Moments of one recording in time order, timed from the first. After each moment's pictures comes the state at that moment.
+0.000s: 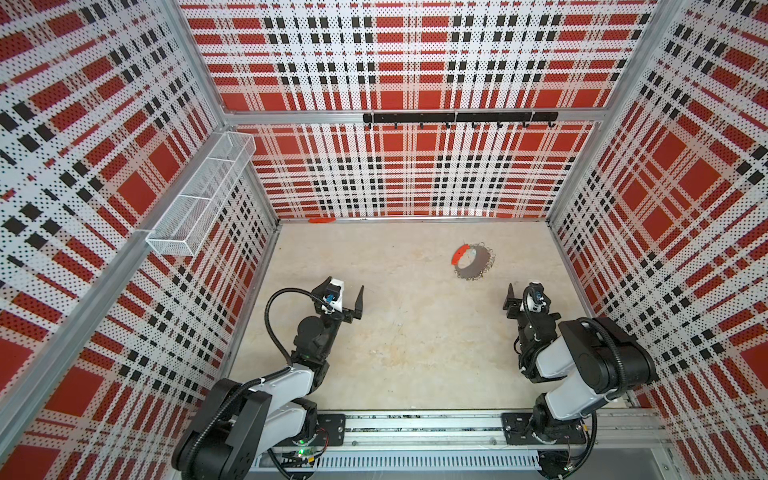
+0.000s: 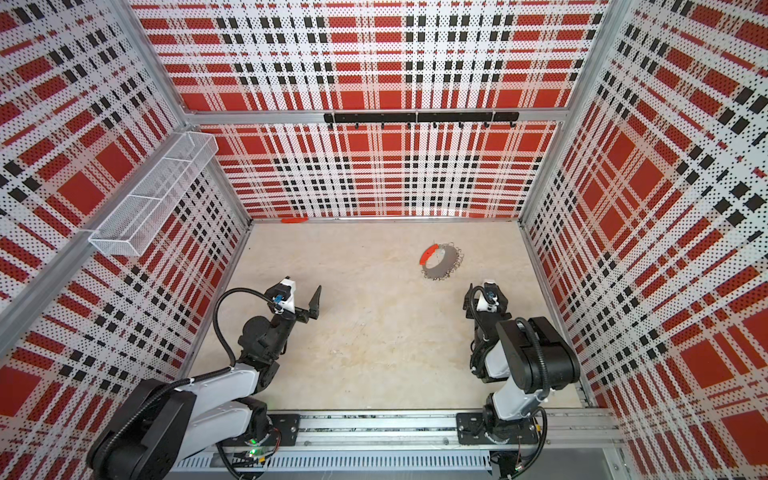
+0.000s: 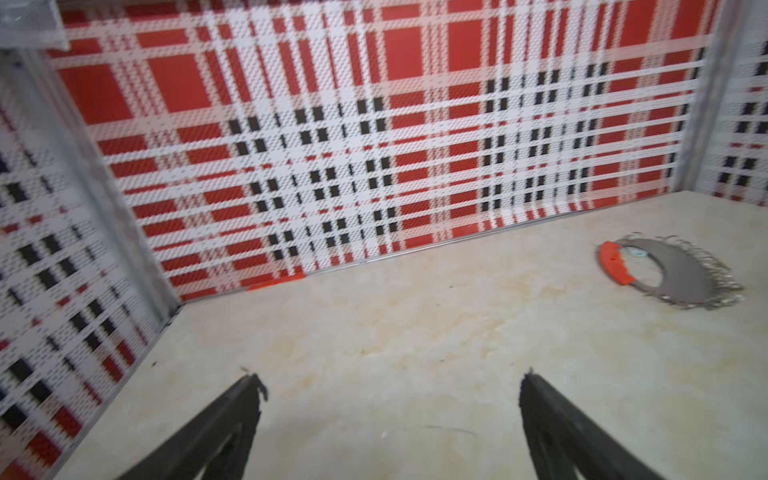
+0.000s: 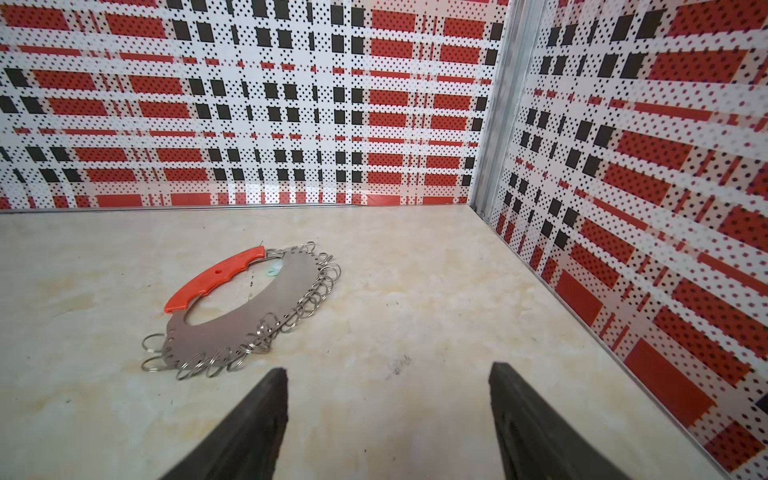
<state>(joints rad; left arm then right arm) -0.24 1.23 0.09 1.18 -0.12 0.13 0.11 1.62 0.12 1.48 0.29 -0.05</state>
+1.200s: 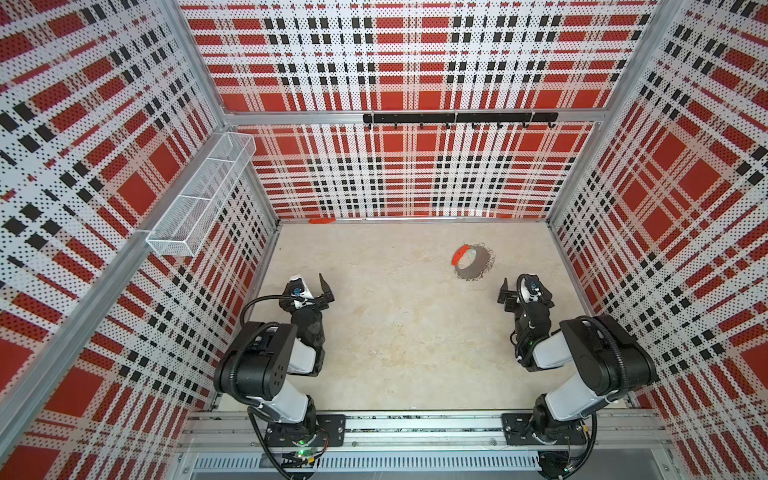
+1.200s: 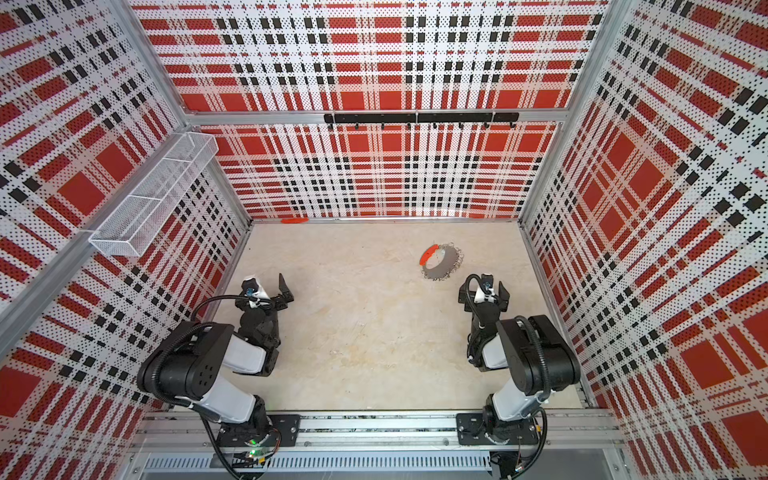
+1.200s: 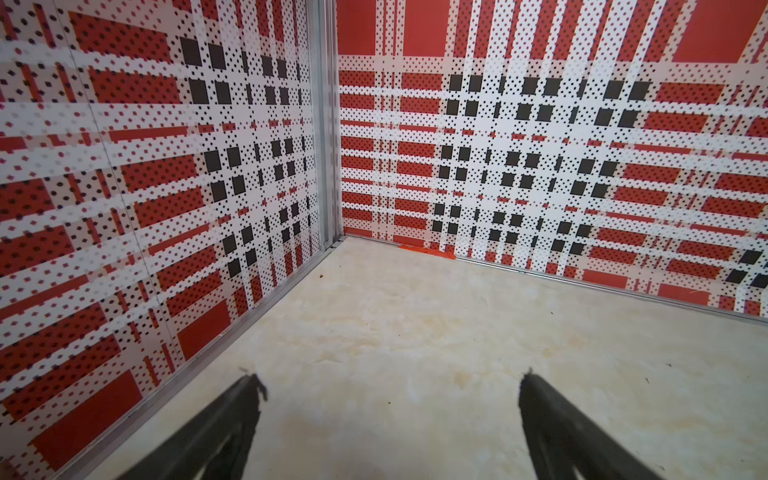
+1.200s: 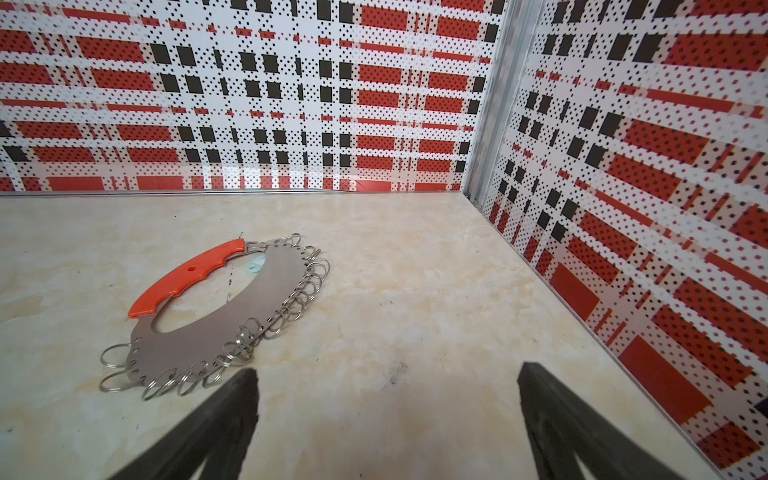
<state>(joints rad) -0.07 1.59 0.18 1.47 -0.41 -0.04 0.12 1.61 0.24 1.26 0.33 -0.05</state>
